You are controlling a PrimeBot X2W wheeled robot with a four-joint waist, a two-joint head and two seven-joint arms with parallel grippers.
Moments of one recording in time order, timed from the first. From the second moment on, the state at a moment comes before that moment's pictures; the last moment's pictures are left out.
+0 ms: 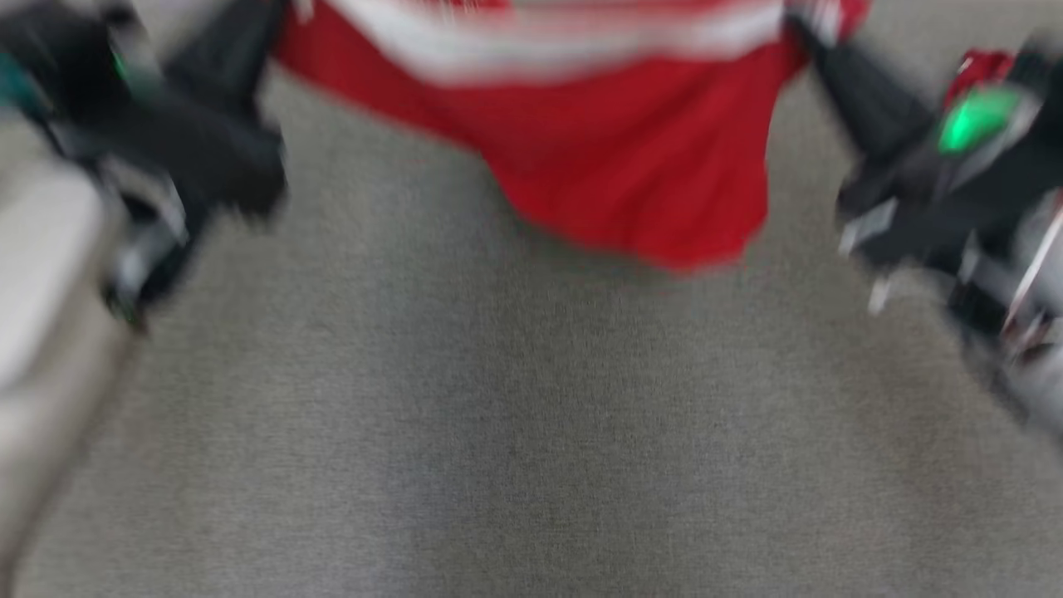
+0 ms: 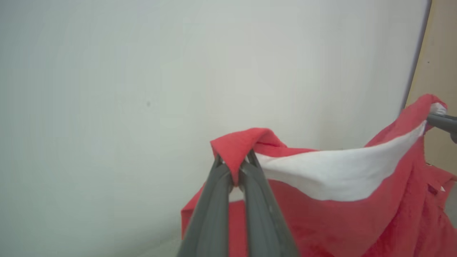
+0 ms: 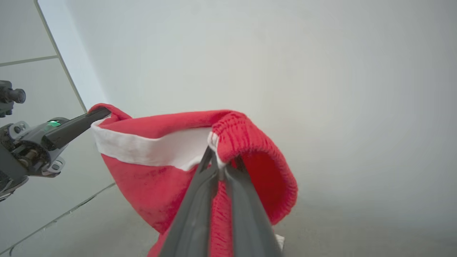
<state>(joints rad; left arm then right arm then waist) -1.05 0.49 -0.61 0.32 -0.70 -0.13 -0.21 -0.91 -0.62 0.66 0.11 0.97 0.13 -0.12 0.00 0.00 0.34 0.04</state>
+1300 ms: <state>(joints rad) -2.12 0.49 -0.93 0.83 -1.06 -0.13 -0.15 -2.04 -0.37 0.76 0.79 1.02 0.13 0.00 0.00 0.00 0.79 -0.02</state>
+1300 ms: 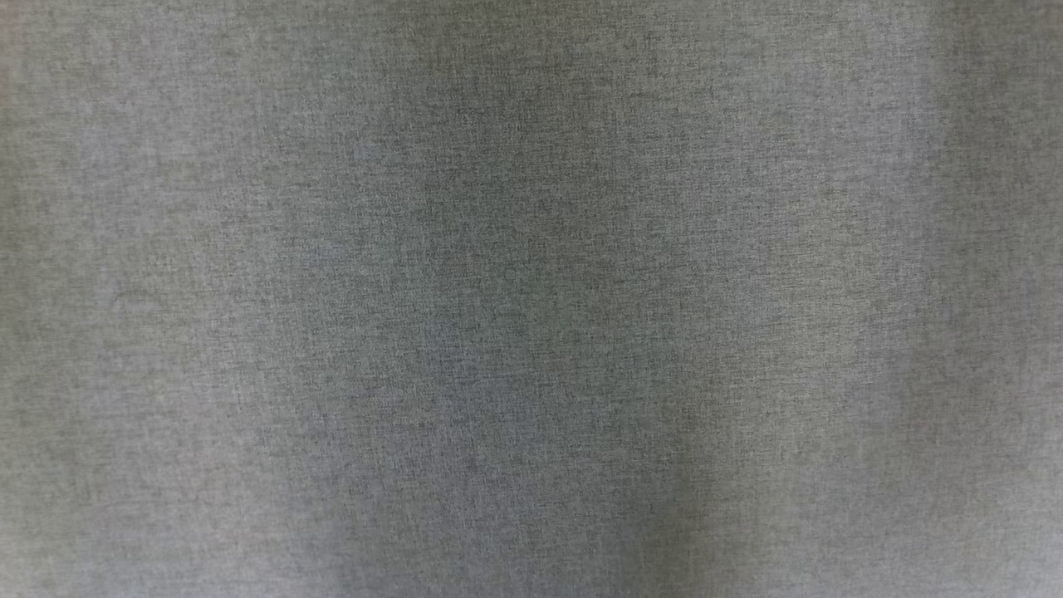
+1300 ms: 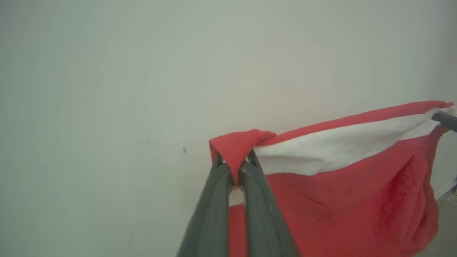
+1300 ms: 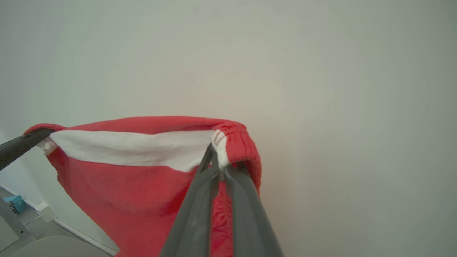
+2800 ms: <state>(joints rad) -0.32 0.47 -0.46 0.14 -0.84 -0.05 -0.26 -0.78 -0.77 1.16 0.11 1.31 0.13 -0.26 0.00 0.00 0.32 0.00</state>
